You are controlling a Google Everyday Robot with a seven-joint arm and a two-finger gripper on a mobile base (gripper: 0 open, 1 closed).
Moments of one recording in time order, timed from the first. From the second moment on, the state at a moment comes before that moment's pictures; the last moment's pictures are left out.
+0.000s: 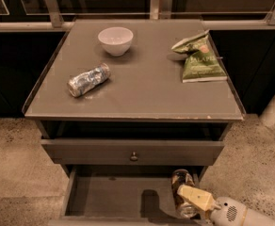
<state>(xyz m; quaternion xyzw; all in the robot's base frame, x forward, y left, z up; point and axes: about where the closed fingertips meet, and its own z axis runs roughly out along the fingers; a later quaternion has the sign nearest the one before) 0.357 -0.153 0.638 0.17 0.78 0.54 0.26</state>
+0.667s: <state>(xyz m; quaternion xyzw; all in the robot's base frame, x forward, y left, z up) 0.377 -0.149 0.540 0.21 0.76 0.56 0.25</state>
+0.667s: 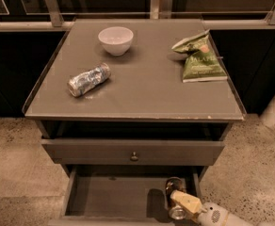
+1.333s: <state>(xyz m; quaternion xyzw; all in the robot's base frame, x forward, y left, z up) 0.392 -0.141 0.477 0.23 0.77 0.55 0.22</state>
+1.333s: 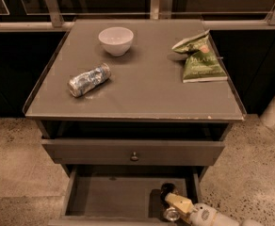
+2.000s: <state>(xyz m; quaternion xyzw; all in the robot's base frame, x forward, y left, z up) 0.403 -0.137 0.458 0.24 0.78 0.54 0.21</state>
